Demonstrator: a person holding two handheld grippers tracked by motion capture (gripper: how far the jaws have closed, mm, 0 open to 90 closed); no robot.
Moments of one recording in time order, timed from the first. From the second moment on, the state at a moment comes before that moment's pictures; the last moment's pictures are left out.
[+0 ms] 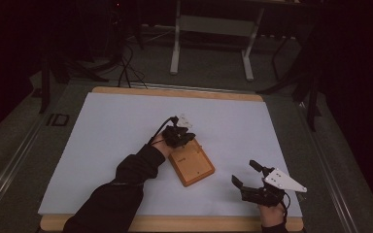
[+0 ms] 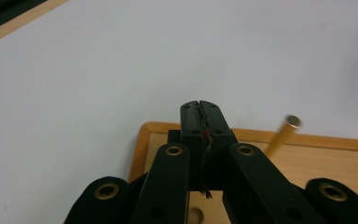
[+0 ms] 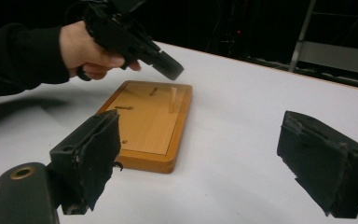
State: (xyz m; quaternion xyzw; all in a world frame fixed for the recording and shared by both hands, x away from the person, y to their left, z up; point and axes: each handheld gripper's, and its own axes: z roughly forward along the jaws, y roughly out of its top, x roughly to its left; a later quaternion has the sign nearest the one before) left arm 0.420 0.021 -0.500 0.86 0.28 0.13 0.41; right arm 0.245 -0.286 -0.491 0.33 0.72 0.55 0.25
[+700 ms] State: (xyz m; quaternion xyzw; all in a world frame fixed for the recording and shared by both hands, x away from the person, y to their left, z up) left arm 0.460 0.001 -0.516 0.88 0.28 0.13 0.36; right arm 0.245 -0.287 -0.492 0.34 0.72 0.55 0.24
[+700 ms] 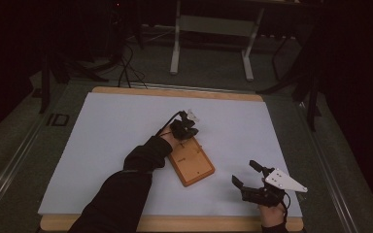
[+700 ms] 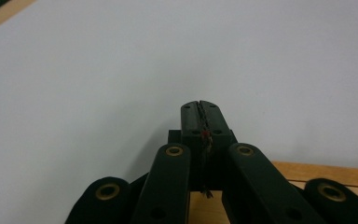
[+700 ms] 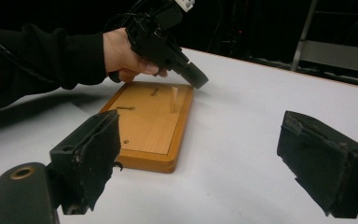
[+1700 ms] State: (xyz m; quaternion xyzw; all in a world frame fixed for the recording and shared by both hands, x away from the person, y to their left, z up) left arm 0.448 0.025 -0.515 0.89 0.26 0.12 0.34; right arm 0.245 -0.286 -0.492 0.33 0.72 0.55 0.24
